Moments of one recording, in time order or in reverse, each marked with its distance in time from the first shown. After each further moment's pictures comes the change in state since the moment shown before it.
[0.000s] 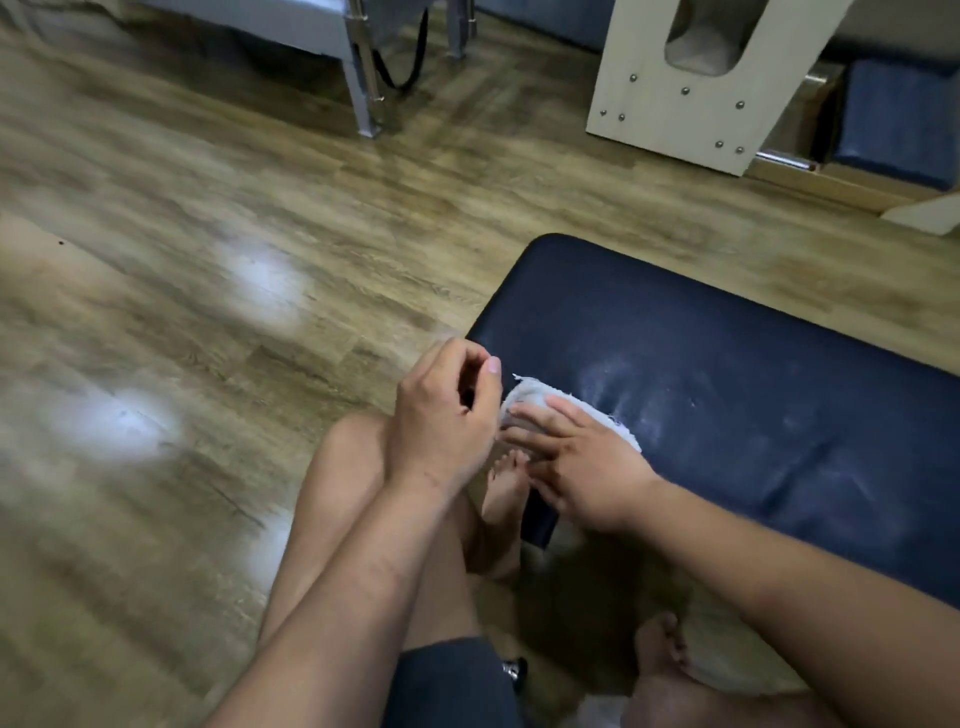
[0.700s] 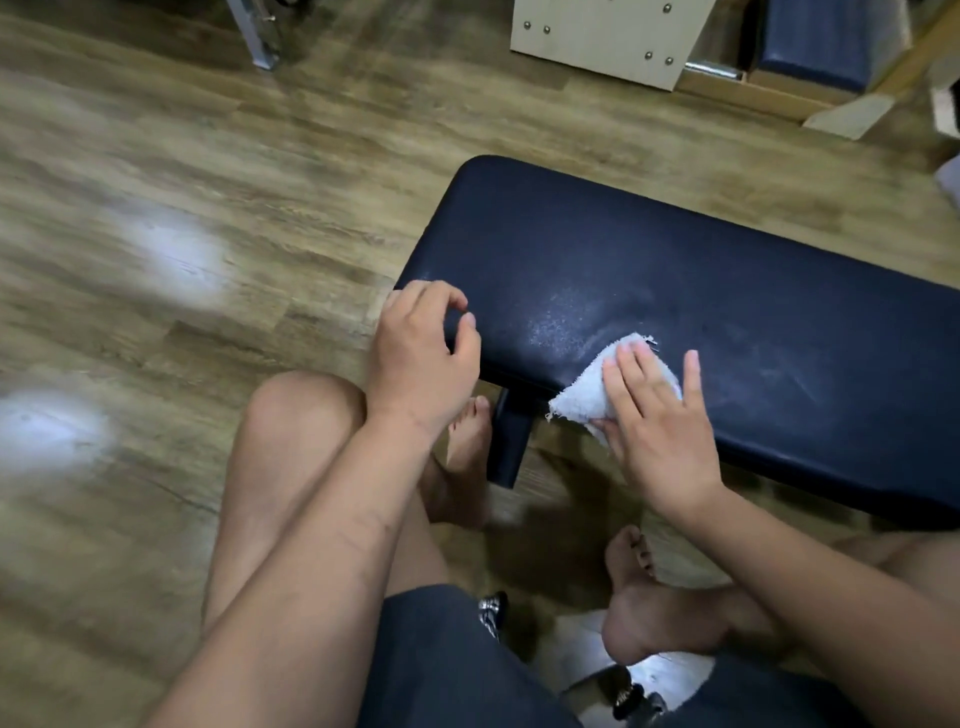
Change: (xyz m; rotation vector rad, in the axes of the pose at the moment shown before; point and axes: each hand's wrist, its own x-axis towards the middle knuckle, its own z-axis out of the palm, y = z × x) left_hand 0.002 -0.014 0.034 0.155 -0.165 0.146; right_hand -0.102 -0.020 0.025 -0.142 0.081 0.771
